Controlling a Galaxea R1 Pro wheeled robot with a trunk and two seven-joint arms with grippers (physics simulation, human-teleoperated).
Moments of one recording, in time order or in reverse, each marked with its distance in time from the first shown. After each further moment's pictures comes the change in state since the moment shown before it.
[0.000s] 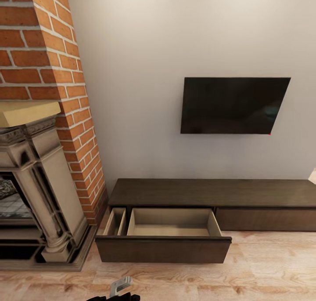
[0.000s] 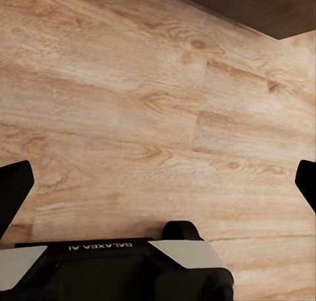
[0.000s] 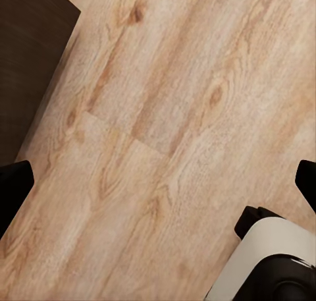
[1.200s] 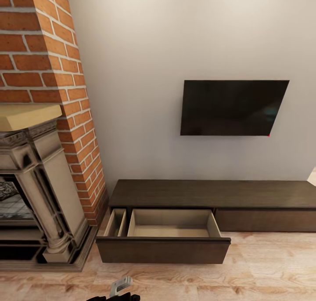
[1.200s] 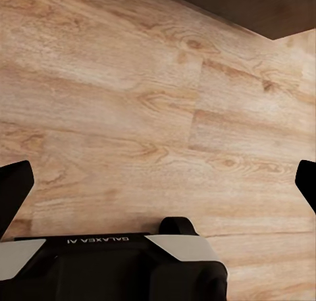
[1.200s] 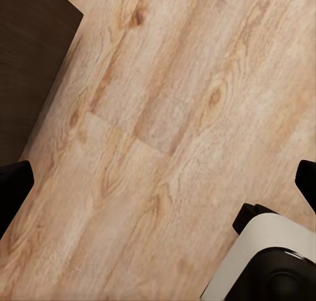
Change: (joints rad) left arm 0.000 0.001 0.001 0.000 0.000 0.000 -0.004; right arm 0.000 0.000 0.000 0.000 0.000 0.000 0.000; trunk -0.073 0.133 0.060
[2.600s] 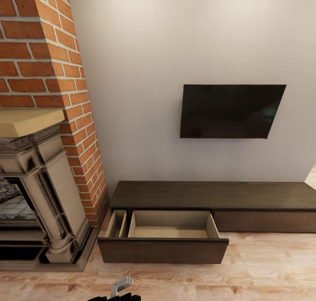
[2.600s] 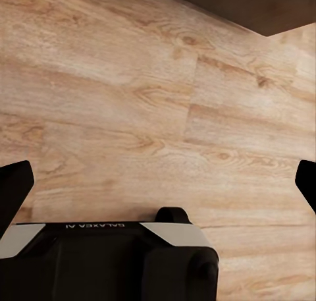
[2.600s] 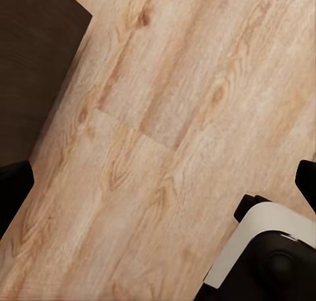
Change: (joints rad) left arm 0.000 -0.006 -0.003 0.001 0.002 0.000 0.009; right arm 0.000 0.013 0.001 -0.007 0.000 -0.003 0.003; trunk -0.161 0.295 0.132
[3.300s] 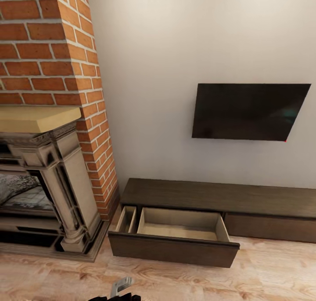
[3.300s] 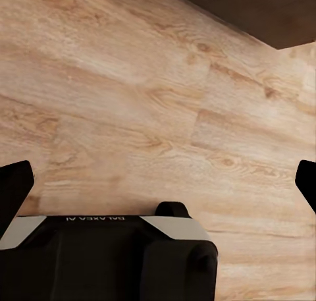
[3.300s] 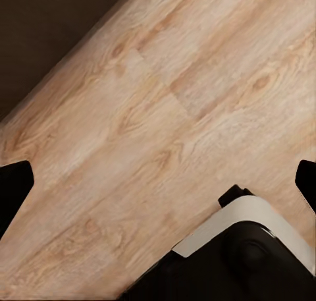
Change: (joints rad) left arm 0.000 0.000 -0.001 0.000 0.001 0.000 0.000; right arm 0.000 0.002 0.003 0.002 0.321 -0.005 0.013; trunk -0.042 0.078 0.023
